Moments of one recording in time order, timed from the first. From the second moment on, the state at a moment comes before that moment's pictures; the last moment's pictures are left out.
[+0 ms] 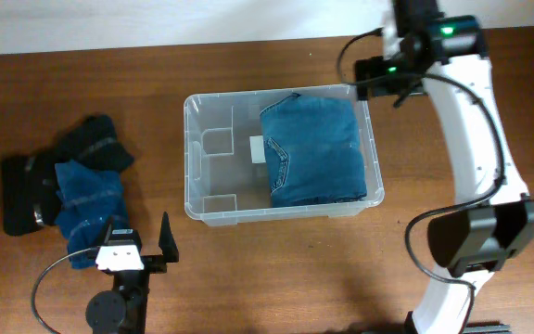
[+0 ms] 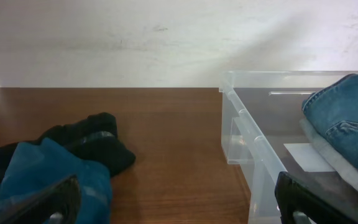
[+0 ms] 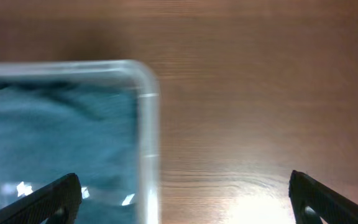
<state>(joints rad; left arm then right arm) 0.06 0.01 0.01 -0.07 0.07 -0.01 0.03 2.01 2.18 -1.36 0.03 0.07</state>
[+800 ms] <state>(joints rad) 0.09 0.22 0.26 -0.14 0.07 0.01 -0.51 2.01 2.18 -1.36 0.01 0.15</state>
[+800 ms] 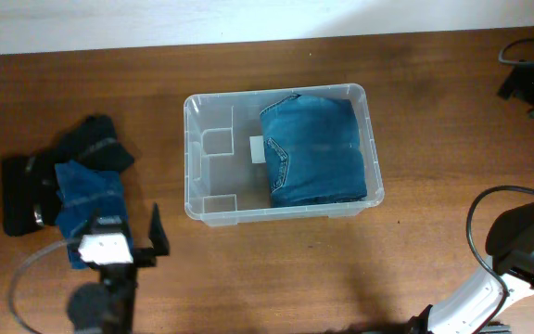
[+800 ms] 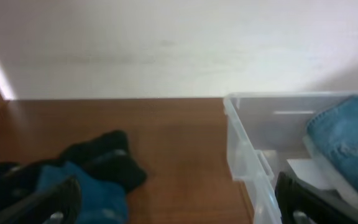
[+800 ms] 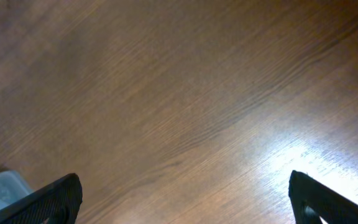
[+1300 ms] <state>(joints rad) 0.24 1.18 1.16 -0.77 0.41 0.02 -0.51 2.01 2.18 -1.36 0.00 0.15</state>
